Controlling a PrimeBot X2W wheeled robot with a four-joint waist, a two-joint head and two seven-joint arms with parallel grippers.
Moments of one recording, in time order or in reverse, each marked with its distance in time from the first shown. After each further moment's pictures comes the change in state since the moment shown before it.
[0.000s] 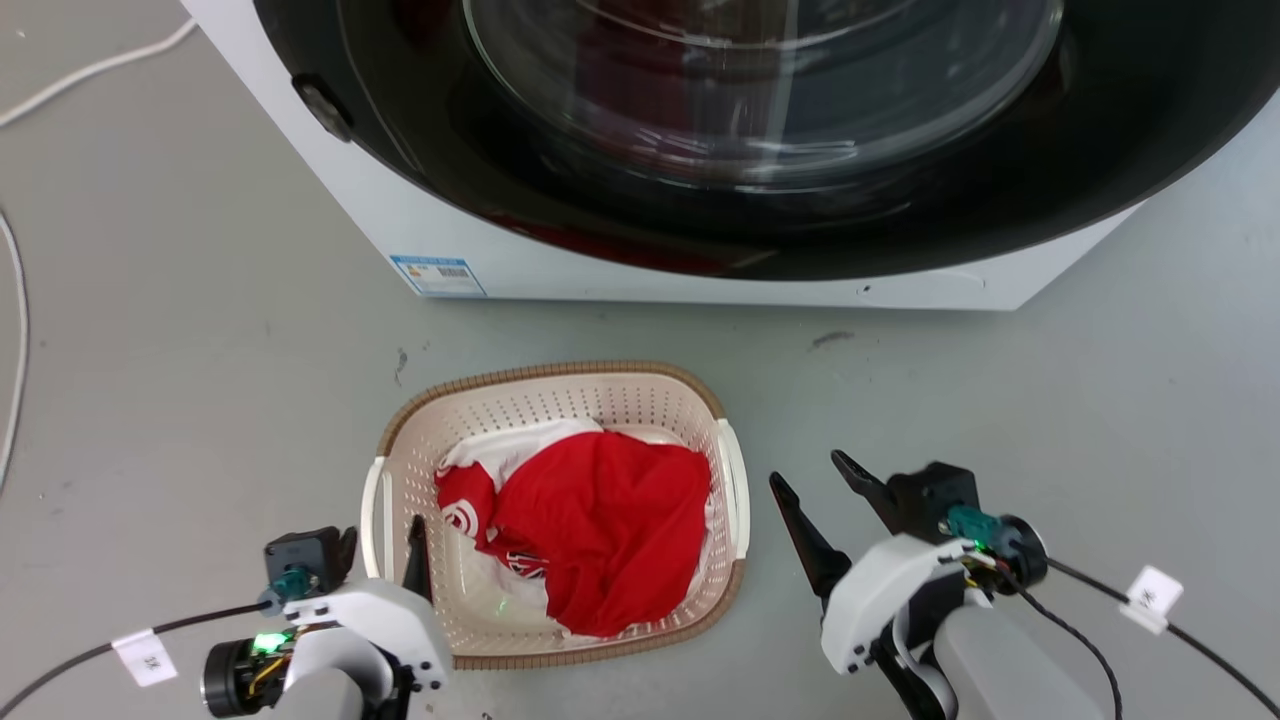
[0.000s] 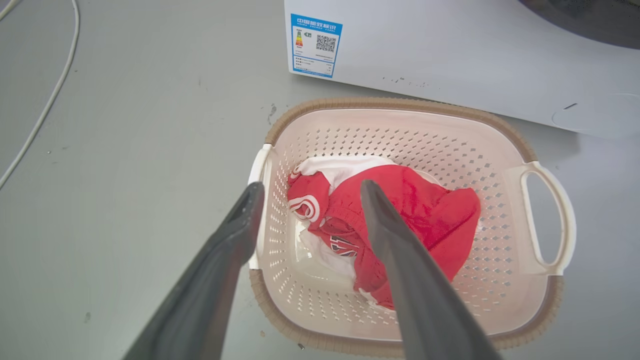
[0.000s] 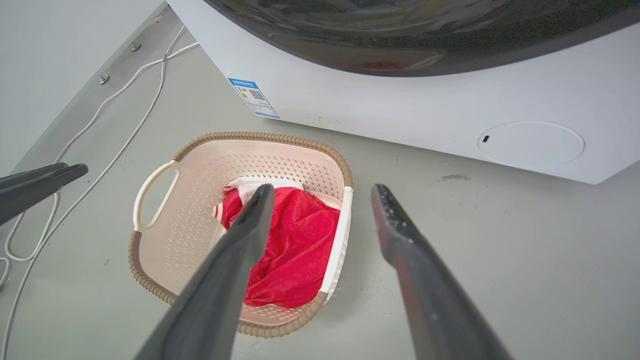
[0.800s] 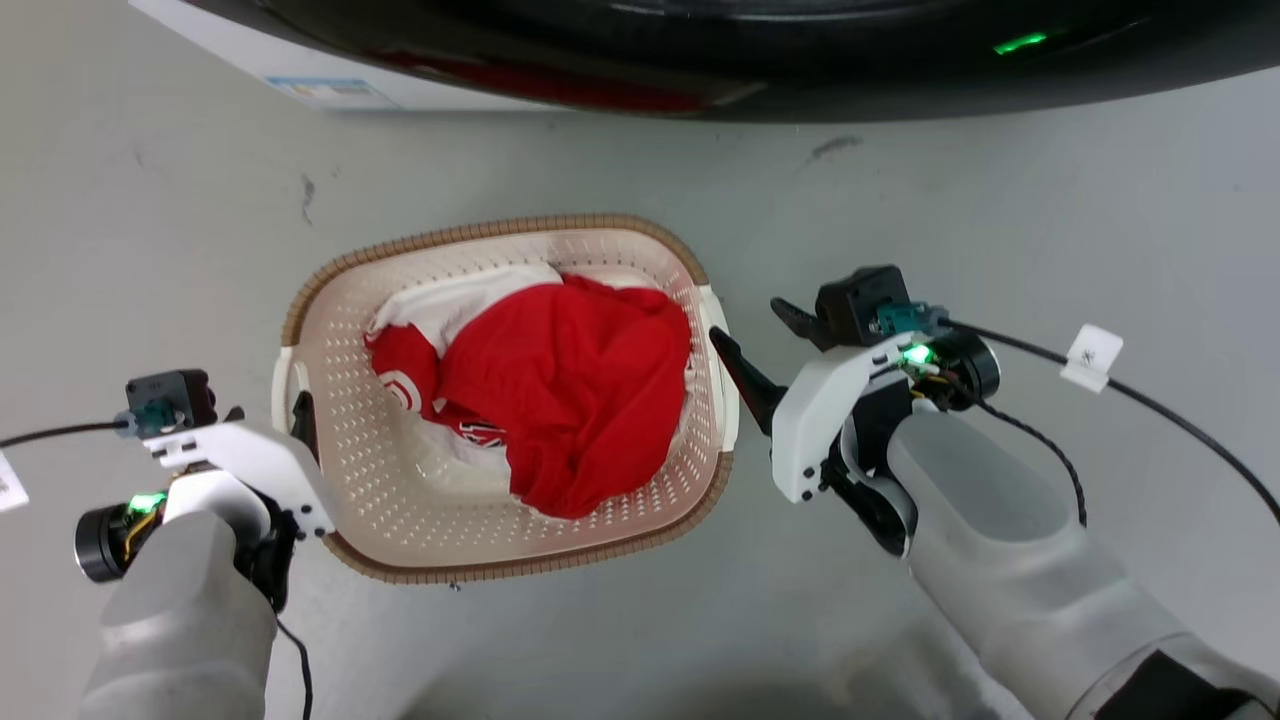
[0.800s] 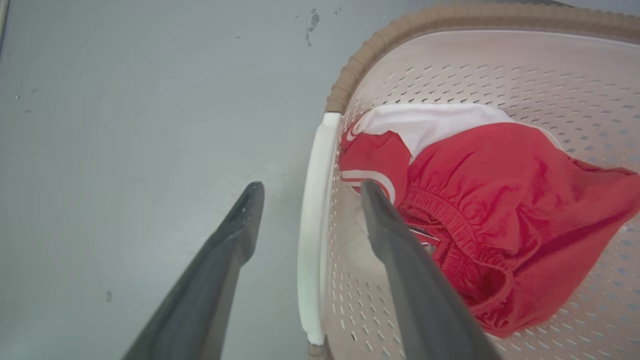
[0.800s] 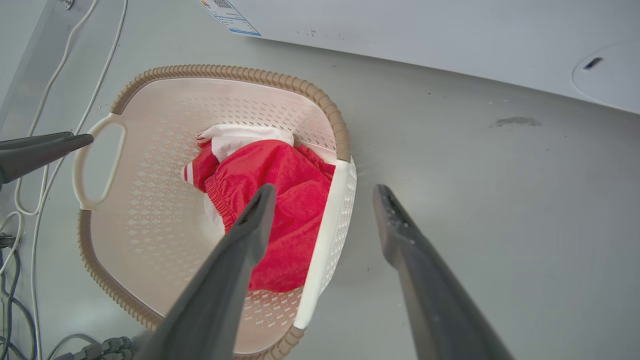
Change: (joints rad) left arm -0.375 0.171 0.016 0.350 -0.071 -0.068 0.097; right arm -0.449 0.000 0.359 0.263 0.341 0.000 0.097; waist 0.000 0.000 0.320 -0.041
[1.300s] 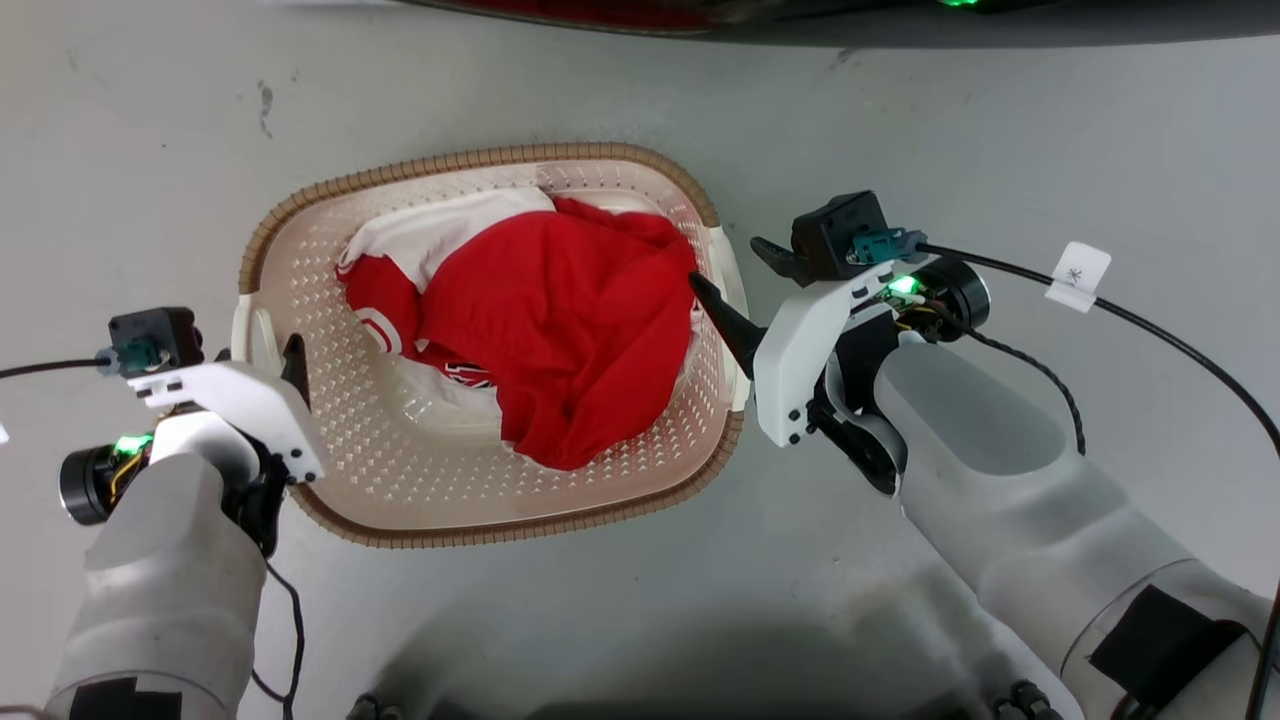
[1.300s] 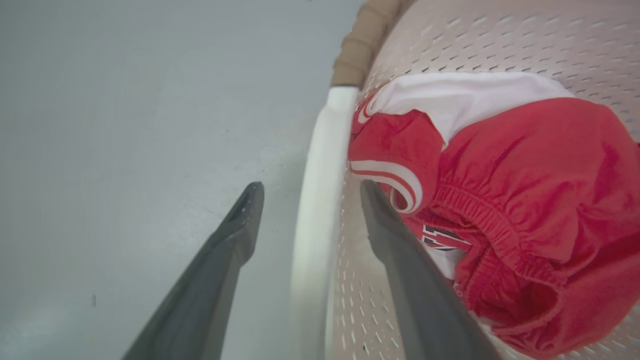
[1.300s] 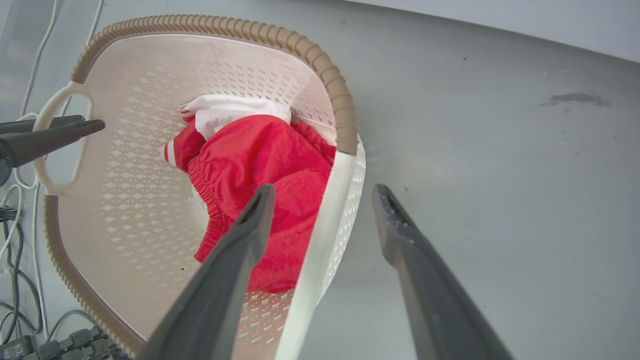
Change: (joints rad) left arm -0.109 0.015 -0.029 0.048 -0.008 -0.005 0.013; right arm -0.158 0.000 0.174 0.055 0.141 0.000 0.017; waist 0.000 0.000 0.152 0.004
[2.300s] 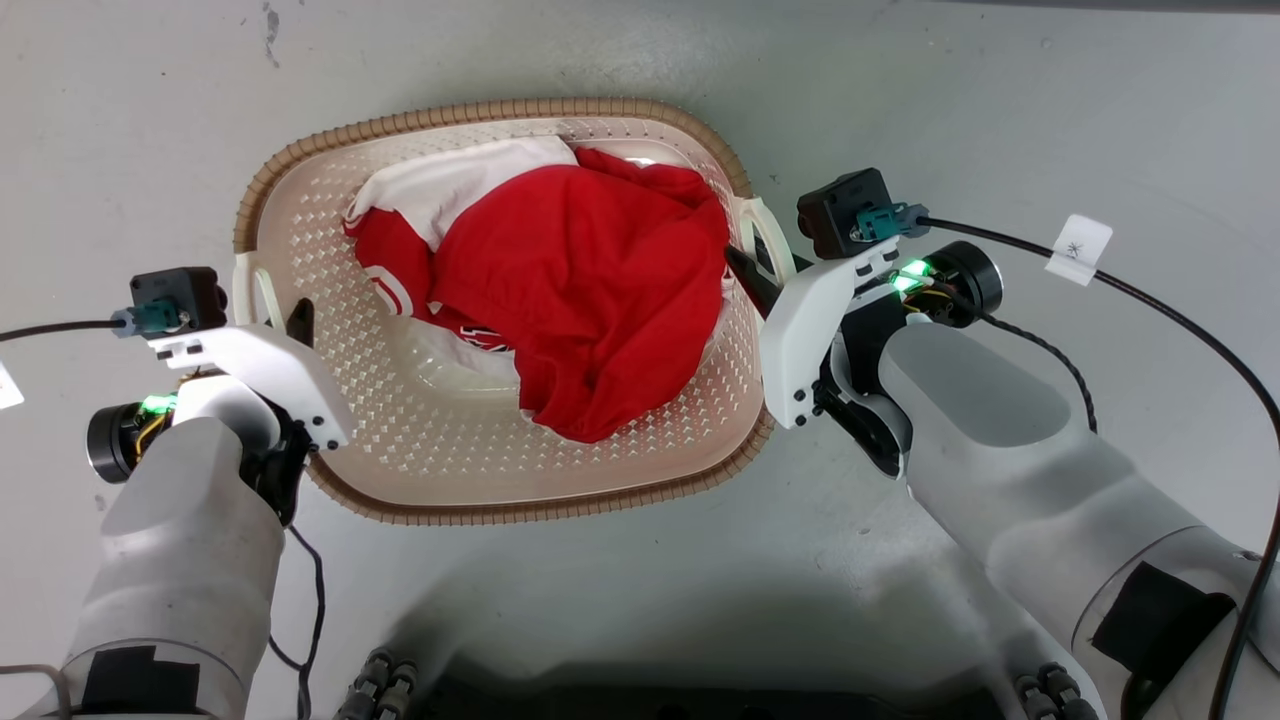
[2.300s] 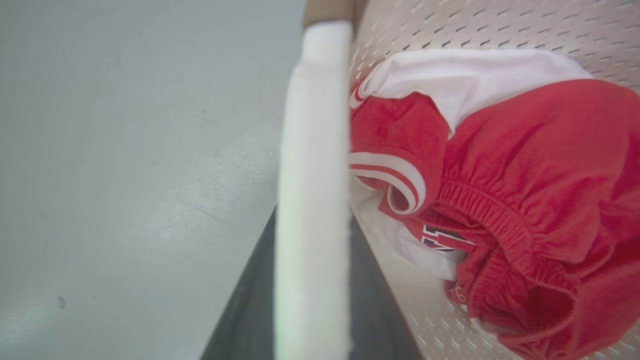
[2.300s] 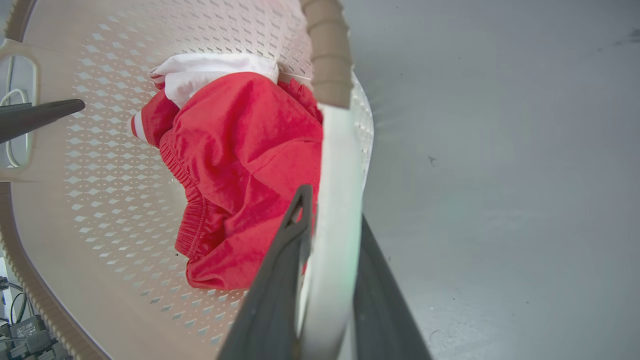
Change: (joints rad) left arm -0.069 -0.028 -0.068 0.024 -0.057 -0.013 -0.008; right arm -0.085 -0.010 0.211 0.062 0.204 -0.009 -0.001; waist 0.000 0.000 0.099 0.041
